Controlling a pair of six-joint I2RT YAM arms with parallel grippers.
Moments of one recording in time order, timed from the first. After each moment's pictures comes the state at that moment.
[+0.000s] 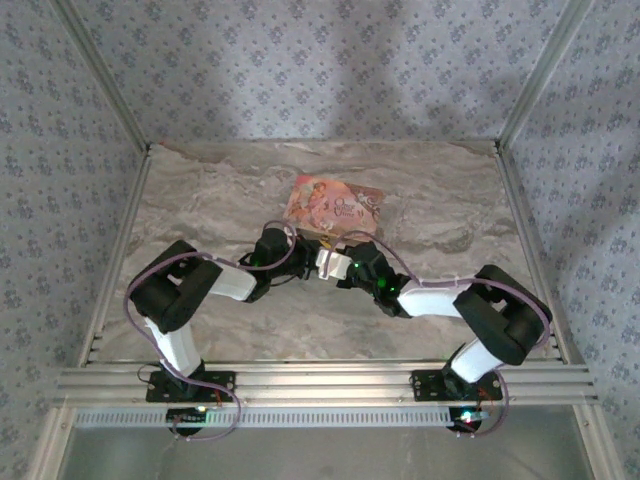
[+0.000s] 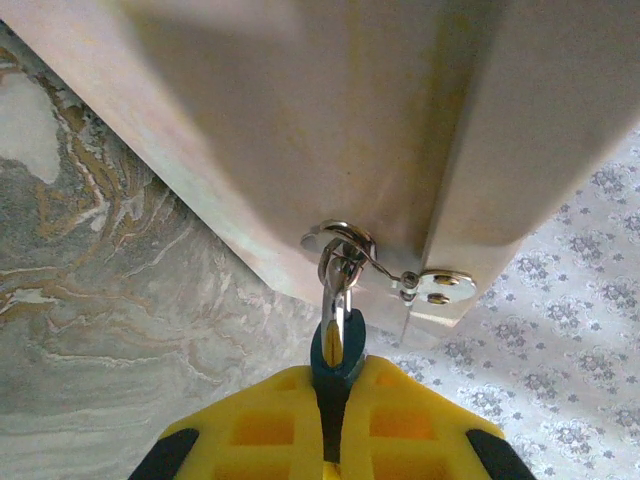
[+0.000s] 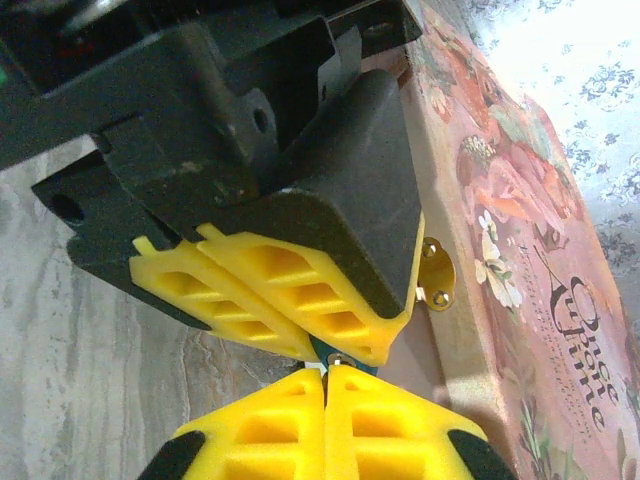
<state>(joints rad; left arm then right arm) -0.68 1.79 0.63 0.79 0.34 -1.63 0.79 1.55 0.55 0.52 0.13 -0.75</state>
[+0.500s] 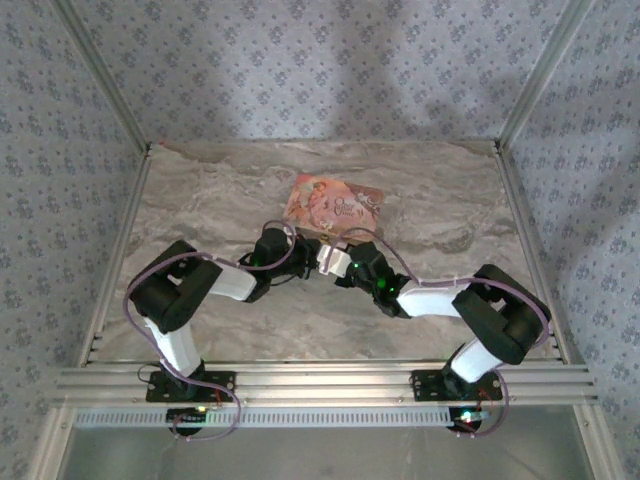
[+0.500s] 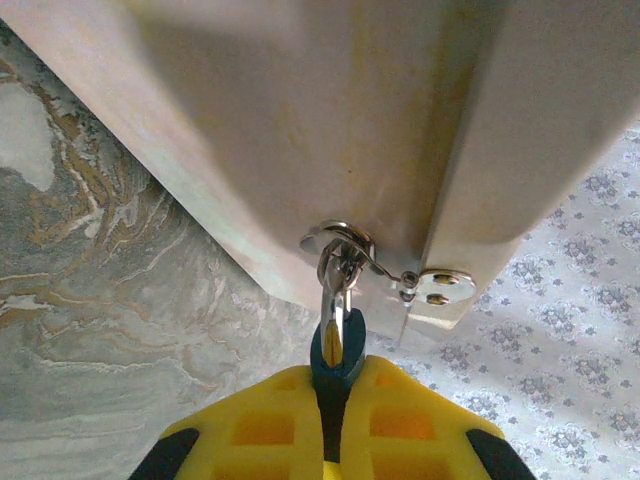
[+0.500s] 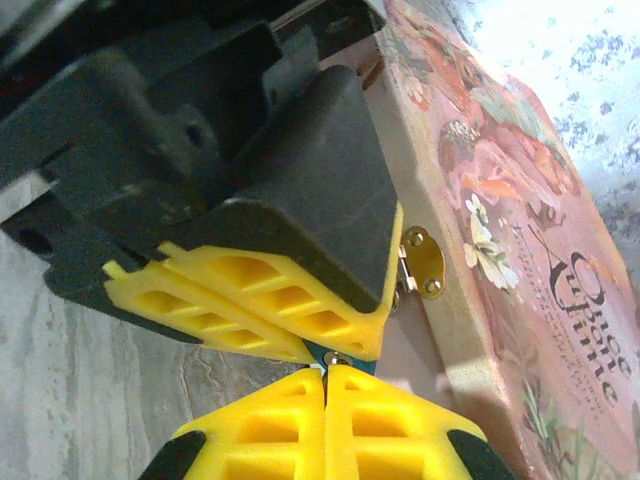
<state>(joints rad) -0.68 1.79 0.63 0.80 0.34 -1.64 0.80 1.55 0.55 0.54 0.15 -0.61</state>
